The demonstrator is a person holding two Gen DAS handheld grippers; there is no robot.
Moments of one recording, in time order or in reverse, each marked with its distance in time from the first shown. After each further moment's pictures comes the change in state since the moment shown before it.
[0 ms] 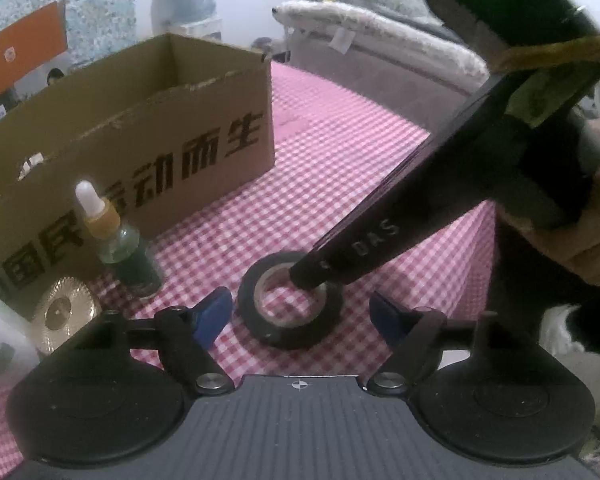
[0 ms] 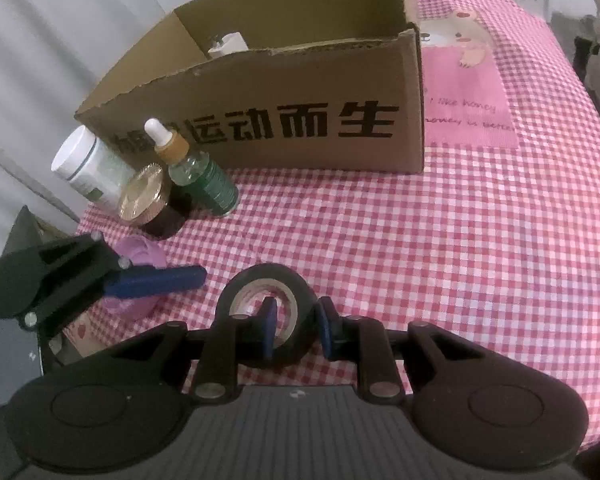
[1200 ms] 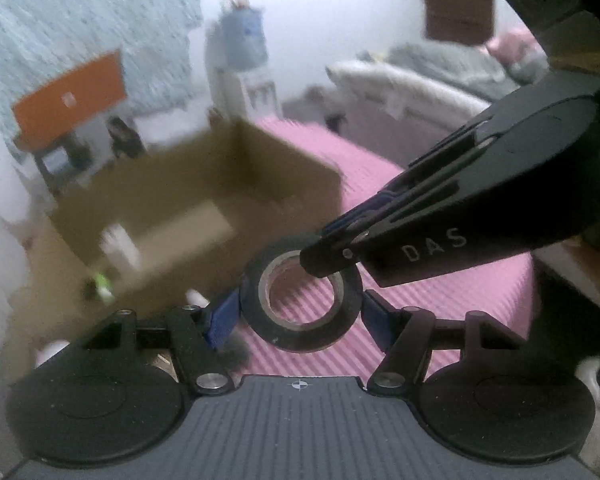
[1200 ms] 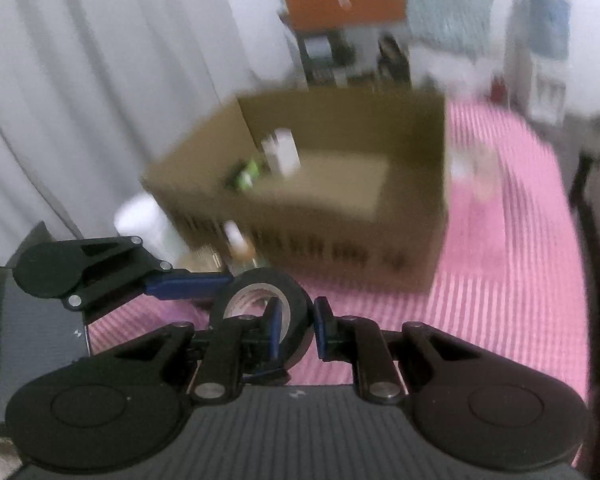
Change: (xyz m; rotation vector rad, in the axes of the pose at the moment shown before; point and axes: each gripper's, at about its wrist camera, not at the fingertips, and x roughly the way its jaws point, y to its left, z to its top) left arm -0.059 0.019 0.049 -0.030 -0.167 0.192; right arm -0.084 0.049 0.034 -0.191 -0.279 0.001
